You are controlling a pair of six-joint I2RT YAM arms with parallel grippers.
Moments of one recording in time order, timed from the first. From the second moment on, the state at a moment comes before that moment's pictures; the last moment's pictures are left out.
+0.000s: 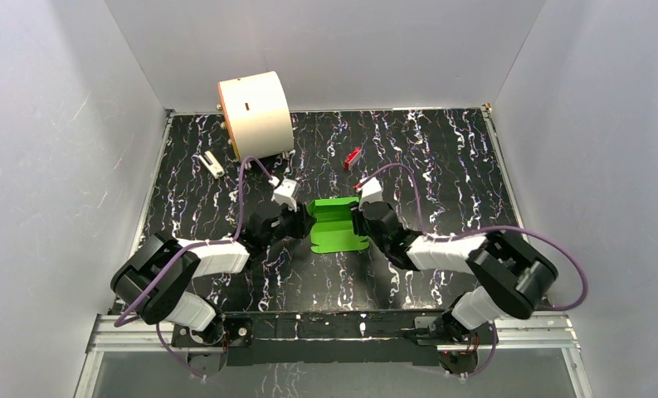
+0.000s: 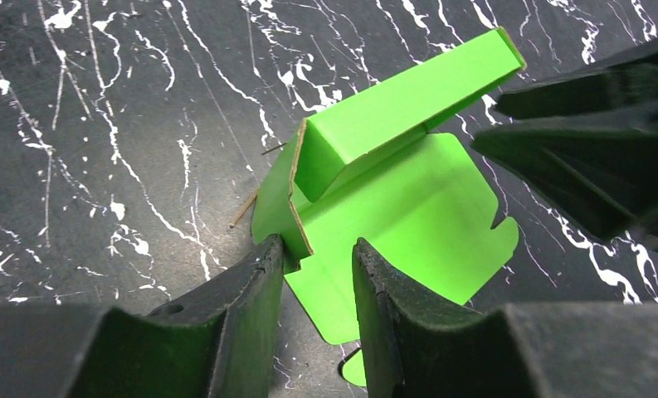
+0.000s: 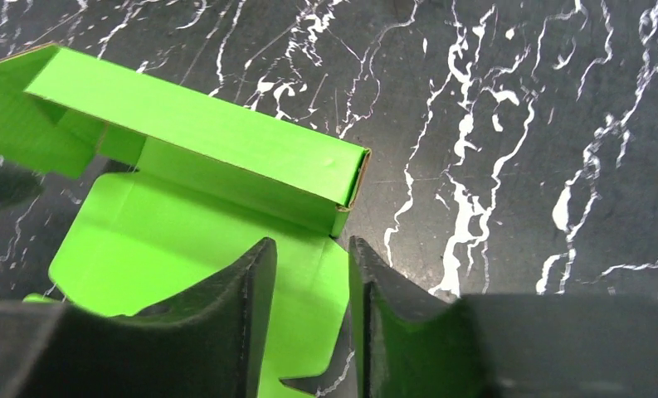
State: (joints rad) left arm -0.66 1.45 0.44 0.63 0.03 -0.33; right arm 0.85 1.51 0.53 0.51 0.38 0.20
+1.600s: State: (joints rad) left arm -0.51 1.41 0.44 0.68 0.16 -0.35; right arm 0.63 1.79 1.24 -0.44 -0.46 -0.58
